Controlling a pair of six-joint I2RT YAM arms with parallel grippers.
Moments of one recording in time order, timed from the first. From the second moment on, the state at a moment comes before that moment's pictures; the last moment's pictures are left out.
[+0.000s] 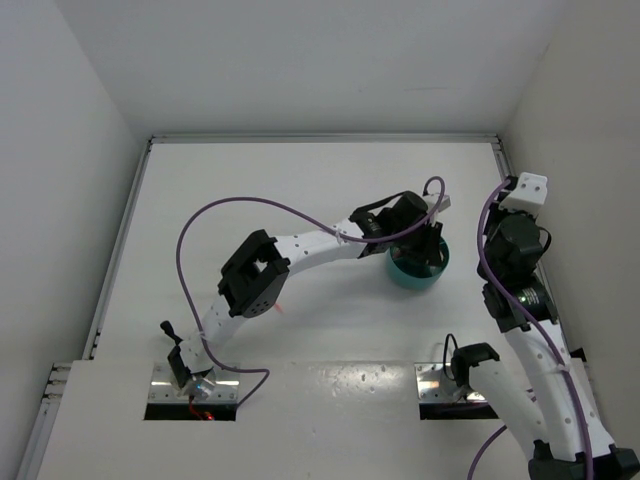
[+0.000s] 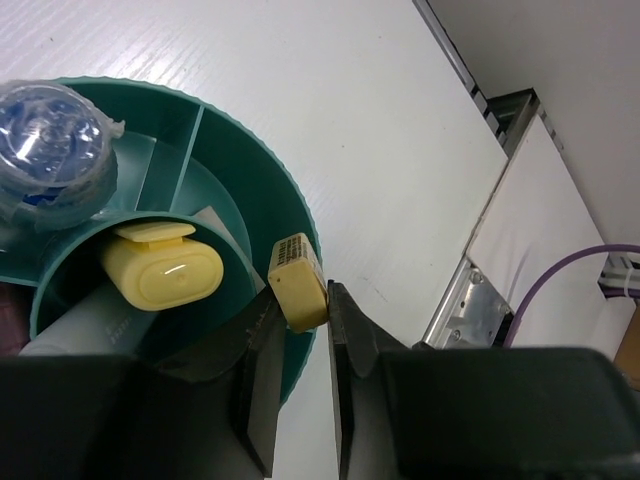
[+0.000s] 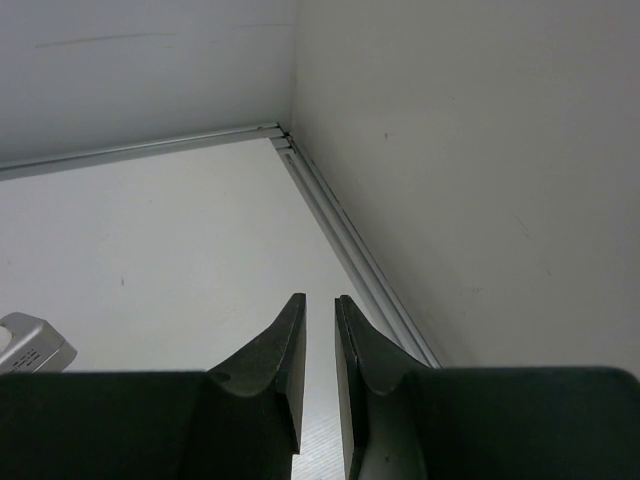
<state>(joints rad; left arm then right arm) -1.01 2.26 1.91 -0.22 0.30 -0.55 0.19 0.67 0.73 -0.13 0.68 -0.13</state>
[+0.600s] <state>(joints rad) -1.01 2.27 1.94 -0.25 0.29 -0.57 0.19 0.66 0.72 -0.13 0.67 -0.13</state>
